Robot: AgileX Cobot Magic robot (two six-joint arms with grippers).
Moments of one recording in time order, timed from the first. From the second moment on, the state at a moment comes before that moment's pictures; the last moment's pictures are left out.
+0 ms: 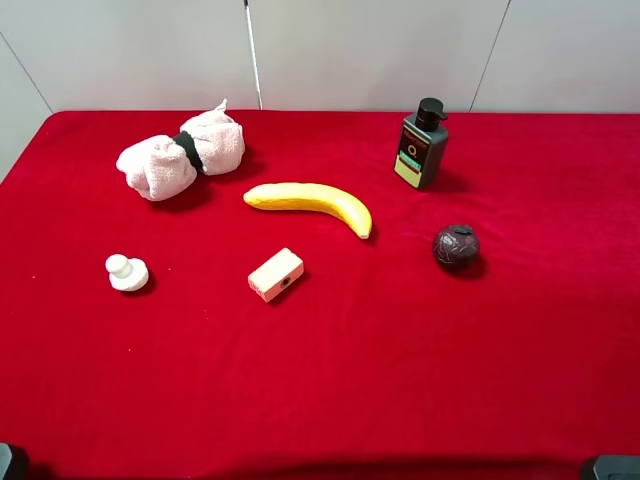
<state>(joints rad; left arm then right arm) -0.11 0.00 -0.48 0.00 1.07 0.03 0.07 -0.01 -0.50 0.11 1.03 -0.16</state>
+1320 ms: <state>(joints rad) -0.11 0.00 -0.48 0.00 1.07 0.03 0.07 -0.01 -0.50 0.11 1.02 -0.15</state>
